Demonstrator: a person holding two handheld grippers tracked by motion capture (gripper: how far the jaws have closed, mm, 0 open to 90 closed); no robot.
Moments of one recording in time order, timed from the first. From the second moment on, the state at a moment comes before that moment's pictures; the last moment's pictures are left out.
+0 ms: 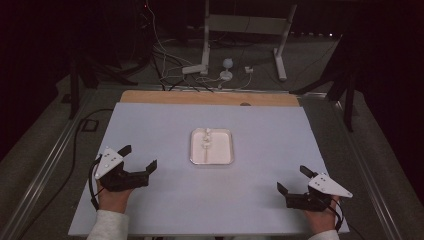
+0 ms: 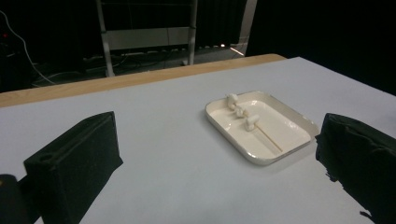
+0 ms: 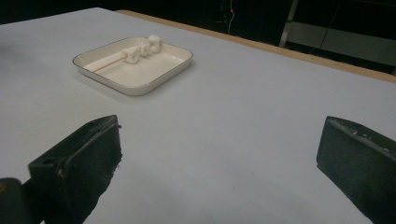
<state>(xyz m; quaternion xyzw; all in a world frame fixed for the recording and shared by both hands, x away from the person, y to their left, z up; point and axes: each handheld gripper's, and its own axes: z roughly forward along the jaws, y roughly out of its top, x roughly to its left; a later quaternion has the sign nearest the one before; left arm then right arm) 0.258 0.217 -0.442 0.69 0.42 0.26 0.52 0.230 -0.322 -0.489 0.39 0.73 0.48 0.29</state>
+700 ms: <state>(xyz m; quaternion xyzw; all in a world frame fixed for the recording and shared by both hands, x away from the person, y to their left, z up) 0.292 0.180 -0.442 0.70 0.43 0.24 0.51 0.232 -0.320 -0.488 0.39 0.73 0.48 0.29</state>
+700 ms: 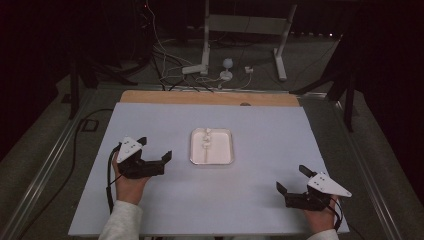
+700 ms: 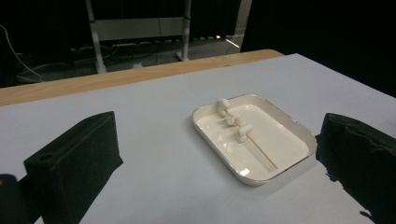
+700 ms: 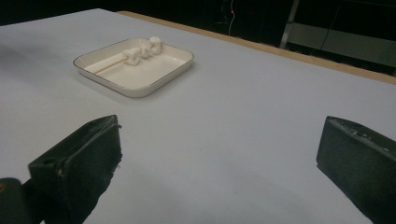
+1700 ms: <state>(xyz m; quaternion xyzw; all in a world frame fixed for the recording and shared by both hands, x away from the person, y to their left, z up) 0.339 0.102 -0.466 0.75 0.43 0.21 0.47 0.235 -0.318 -0.491 0.39 0.73 0.48 0.28</state>
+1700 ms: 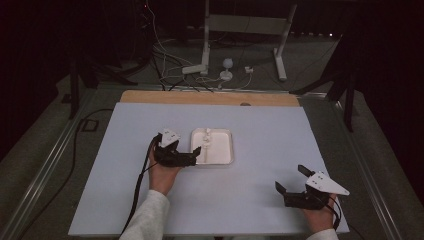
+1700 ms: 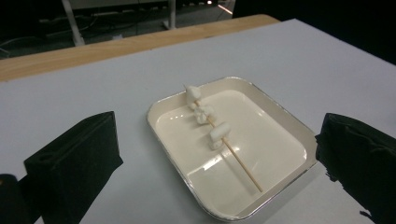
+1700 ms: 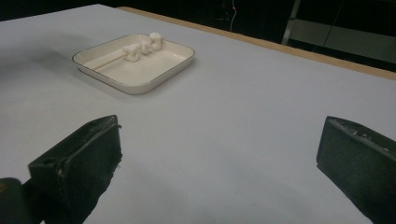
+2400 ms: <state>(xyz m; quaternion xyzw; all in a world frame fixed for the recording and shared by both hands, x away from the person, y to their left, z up) 0.364 0.060 -0.507 0.78 0.44 0.15 0.42 0.236 -0.318 -0.491 0.39 0.74 0.48 0.28</state>
